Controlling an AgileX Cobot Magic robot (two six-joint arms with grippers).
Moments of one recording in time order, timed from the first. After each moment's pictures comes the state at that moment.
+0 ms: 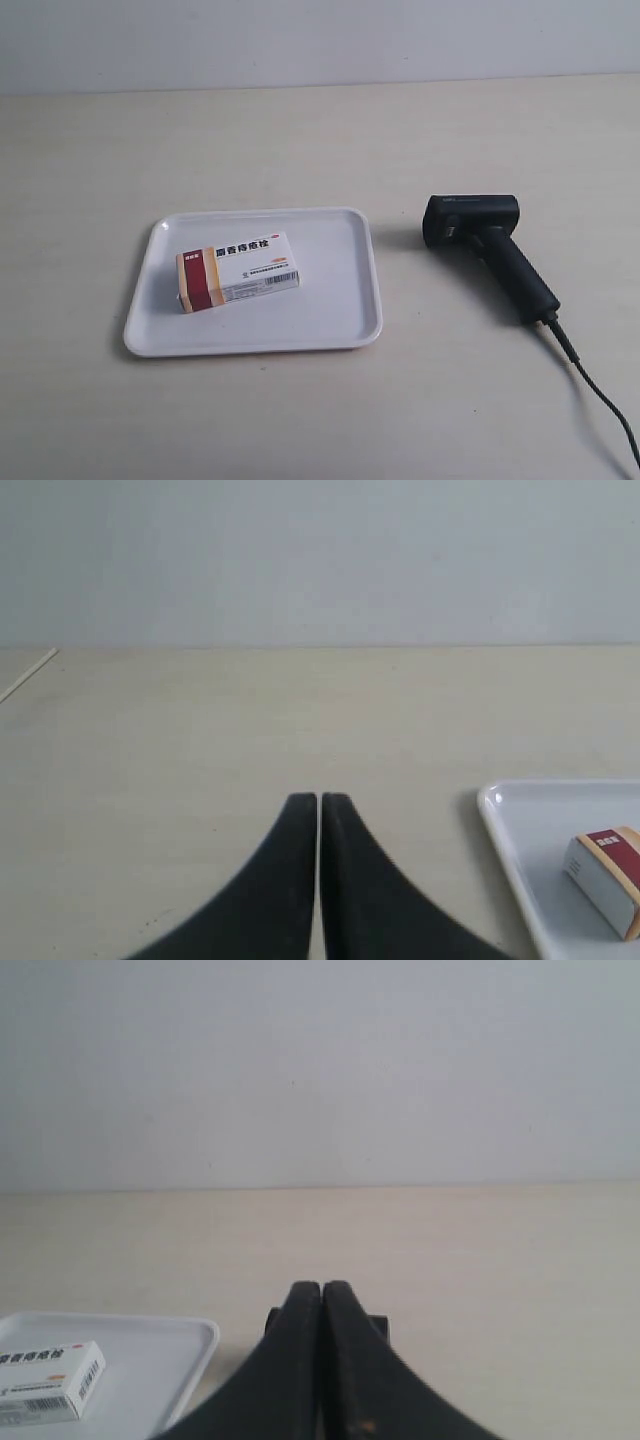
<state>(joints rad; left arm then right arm) -0.02 0.01 0.00 0.03 0.26 0.00 0.41 0.19 -0.10 -0.01 0.12 0.16</state>
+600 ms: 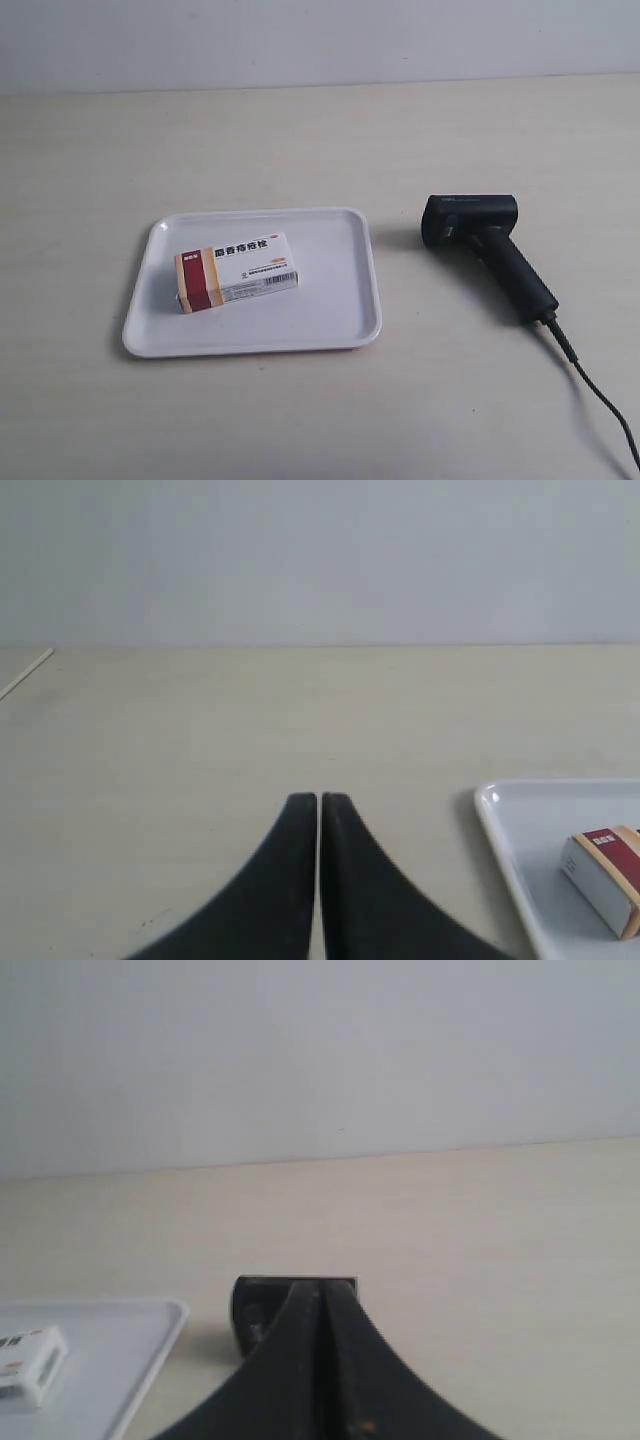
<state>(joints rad) -0.02 0.01 0.00 0.03 0.26 0.00 0.35 0.13 0.00 -0.04 0.10 0.21</state>
